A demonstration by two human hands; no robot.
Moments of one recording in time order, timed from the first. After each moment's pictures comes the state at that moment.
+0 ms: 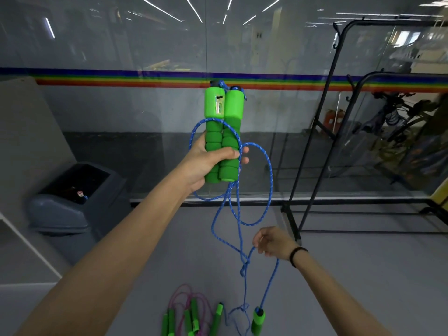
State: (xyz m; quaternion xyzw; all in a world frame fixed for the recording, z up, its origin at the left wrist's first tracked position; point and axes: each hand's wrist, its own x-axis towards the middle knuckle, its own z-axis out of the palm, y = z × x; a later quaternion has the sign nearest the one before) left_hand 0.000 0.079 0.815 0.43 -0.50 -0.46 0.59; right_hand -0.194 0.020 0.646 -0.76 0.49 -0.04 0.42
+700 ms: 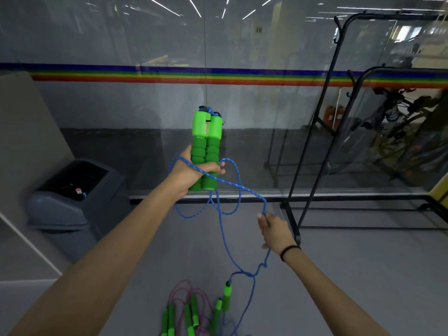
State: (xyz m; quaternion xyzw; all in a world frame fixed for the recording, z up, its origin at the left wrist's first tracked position) left_hand 0.030 0.064 0.769 0.53 -0.45 -0.42 0.59; right_hand -0.179 0.022 0.647 -0.72 0.56 -0.21 0.36
